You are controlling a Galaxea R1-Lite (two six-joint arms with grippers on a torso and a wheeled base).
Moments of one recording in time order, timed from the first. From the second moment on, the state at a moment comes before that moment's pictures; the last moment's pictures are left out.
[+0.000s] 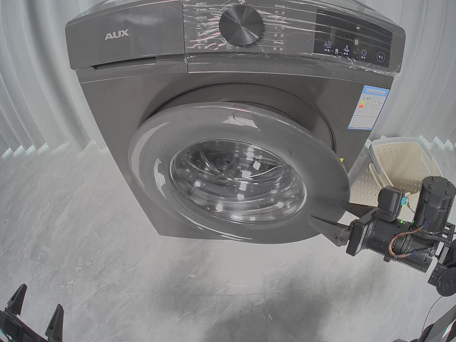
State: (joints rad) left arm -0.01 0.02 -0.02 0.00 -0.03 0.00; right arm 0.57 1.51 -0.37 -0.96 0.03 0.22
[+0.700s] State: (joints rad) left arm -0.01 0.02 -0.02 0.00 -0.03 0.00; right arm 0.62 1.53 -0.38 -1.08 0.03 0.20
